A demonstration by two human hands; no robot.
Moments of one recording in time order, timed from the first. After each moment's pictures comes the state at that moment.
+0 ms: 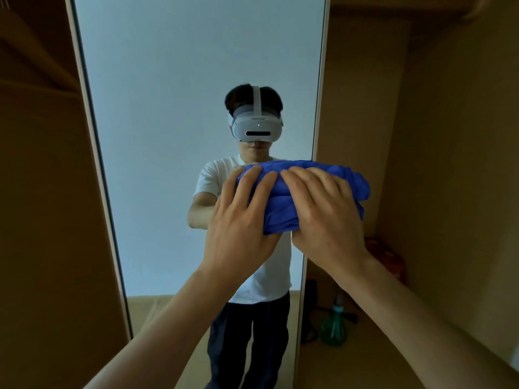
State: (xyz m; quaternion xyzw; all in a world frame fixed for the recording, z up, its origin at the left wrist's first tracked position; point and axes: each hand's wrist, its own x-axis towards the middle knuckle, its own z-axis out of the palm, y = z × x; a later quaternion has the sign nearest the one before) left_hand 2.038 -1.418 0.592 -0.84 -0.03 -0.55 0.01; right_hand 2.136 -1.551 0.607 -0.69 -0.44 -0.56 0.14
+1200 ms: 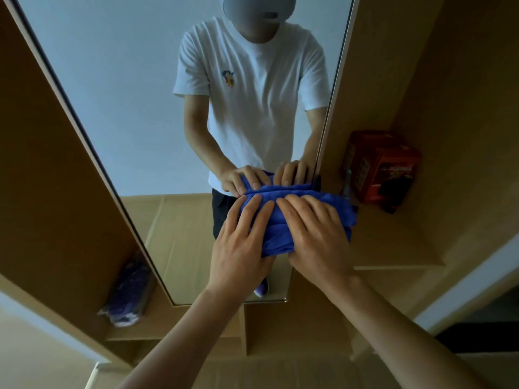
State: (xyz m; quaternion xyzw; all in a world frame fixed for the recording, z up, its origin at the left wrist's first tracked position) left_hand 2.006 -1.430 0.364 -0.92 -0.09 -0.37 -0.08; right_hand 2.112 -1.561 0.377 -0.79 -0.47 -0.36 0.13
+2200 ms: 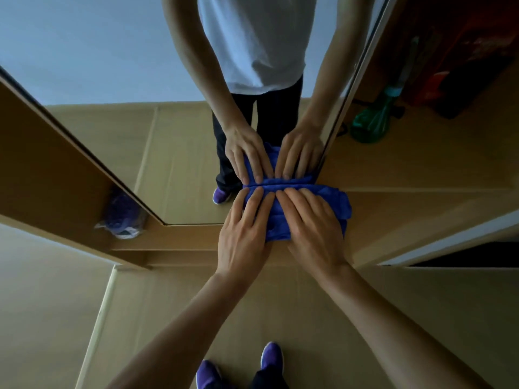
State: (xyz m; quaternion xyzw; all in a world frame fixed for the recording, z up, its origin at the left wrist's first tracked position) left_hand 1.995 -1.448 0.190 -0.96 -0.16 -0.21 -0.12; right_hand 2.101 -1.567 0.182 -0.84 -0.48 -0.21 0.11
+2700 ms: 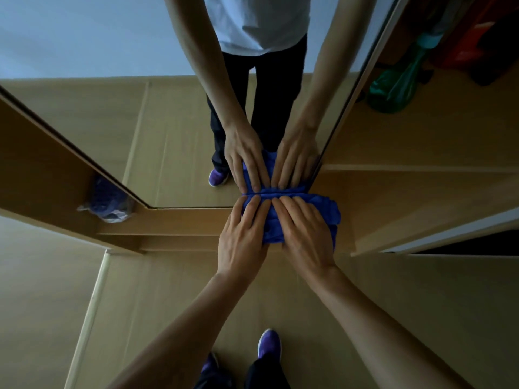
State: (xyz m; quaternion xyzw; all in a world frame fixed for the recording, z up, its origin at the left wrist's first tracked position) left_hand 1.997 -1.449 0.096 -0.96 -0.20 -0.13 -0.17; right_hand 2.094 -1.562 0.090 -0.87 -0.46 -0.13 0.12
